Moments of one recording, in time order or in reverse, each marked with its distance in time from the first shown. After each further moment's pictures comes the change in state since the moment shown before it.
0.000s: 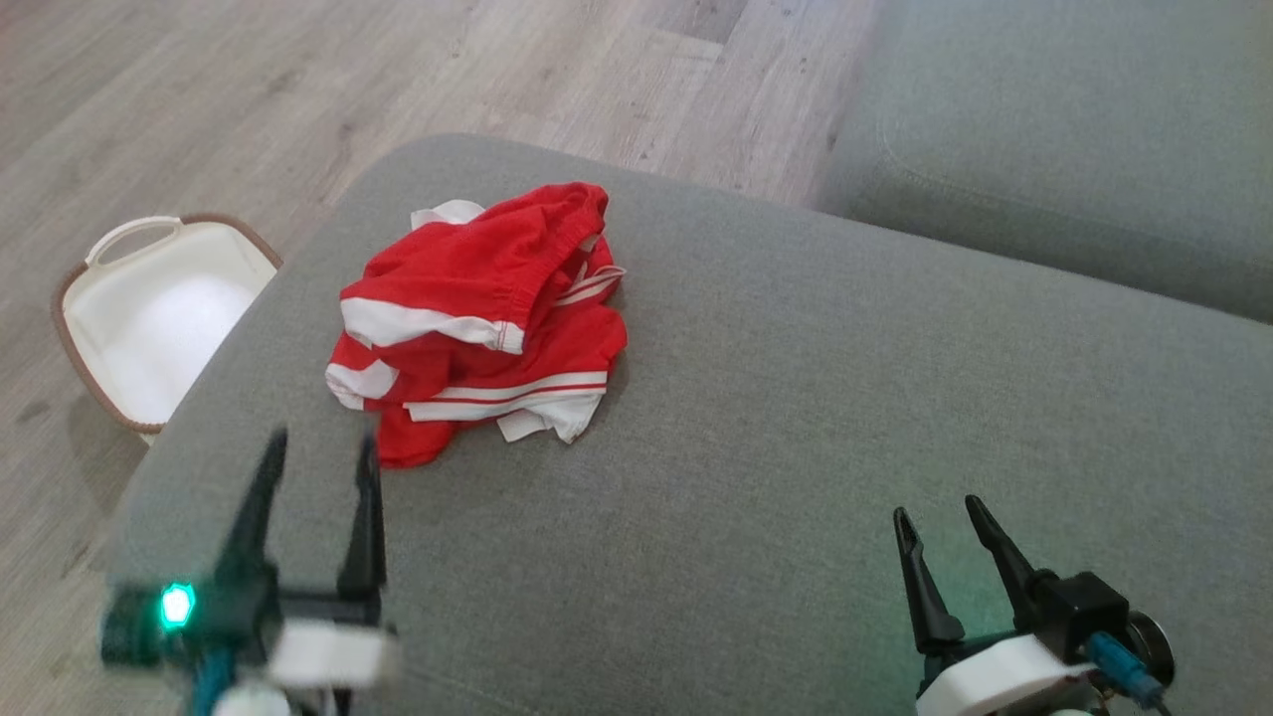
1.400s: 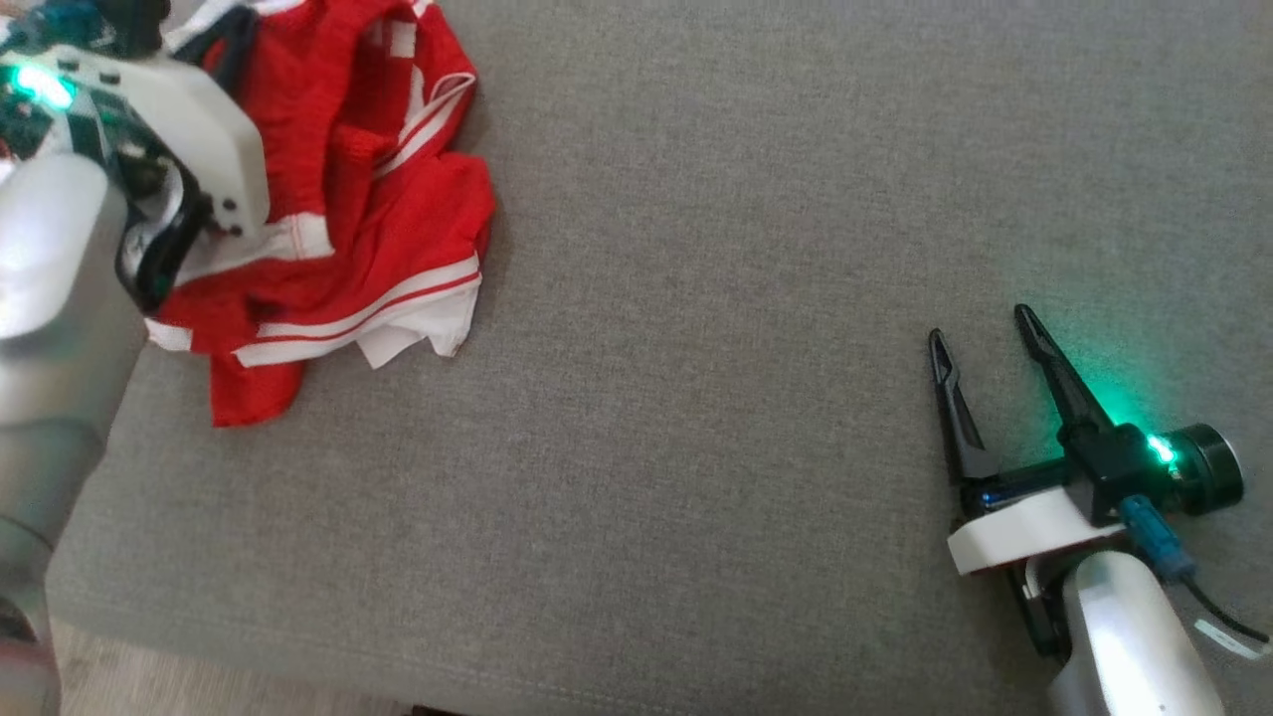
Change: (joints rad) left arm -1.140 0.339 -0.687 0.697 -0.613 -0.123 0.429; right arm -0.204 -0.023 -0.080 -0.107 -0.221 0.001 -0.014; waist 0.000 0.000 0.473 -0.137
